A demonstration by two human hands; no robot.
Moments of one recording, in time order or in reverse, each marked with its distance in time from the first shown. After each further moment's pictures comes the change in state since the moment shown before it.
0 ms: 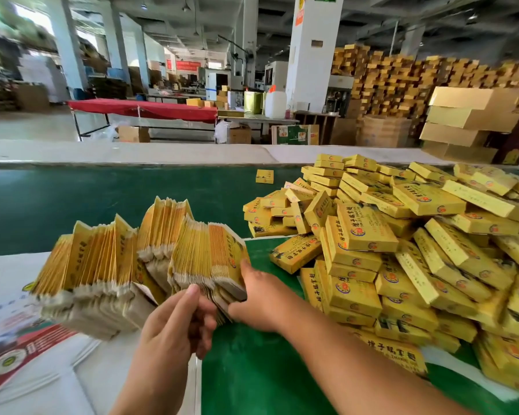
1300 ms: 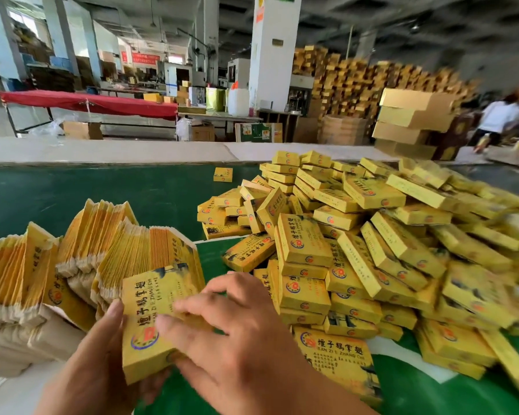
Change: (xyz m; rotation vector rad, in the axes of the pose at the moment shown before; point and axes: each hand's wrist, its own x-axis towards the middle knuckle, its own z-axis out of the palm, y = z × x) left_hand 0.000 0.001 0.003 -0.448 -0.424 -0.431; right_hand -0.089 0.012 -0.011 -0.192 0.839 -0.710
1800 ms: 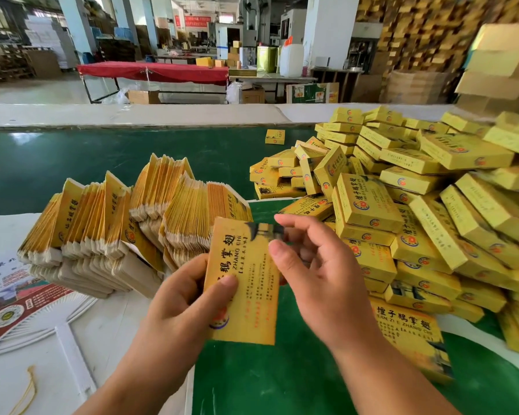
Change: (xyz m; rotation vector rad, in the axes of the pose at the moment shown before) left_hand -0.007 -0.018 0.005 0.609 0.153 0.387; right_hand -0.010 0.021 0.016 0.821 0.096 0.704
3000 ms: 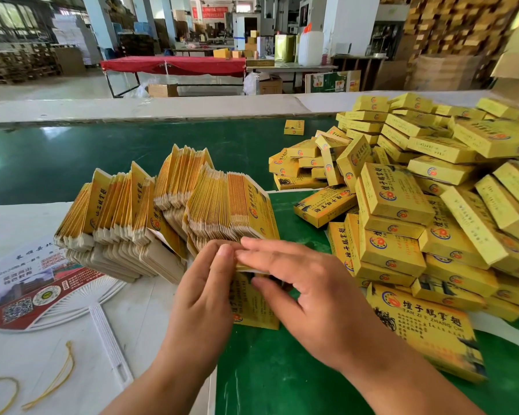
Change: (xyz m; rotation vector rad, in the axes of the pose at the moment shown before) left_hand -0.002 0.002 0.016 0.186 0.281 0.128; right_hand -0.010 -0.008 0.016 -0.354 -0.321 -0.316
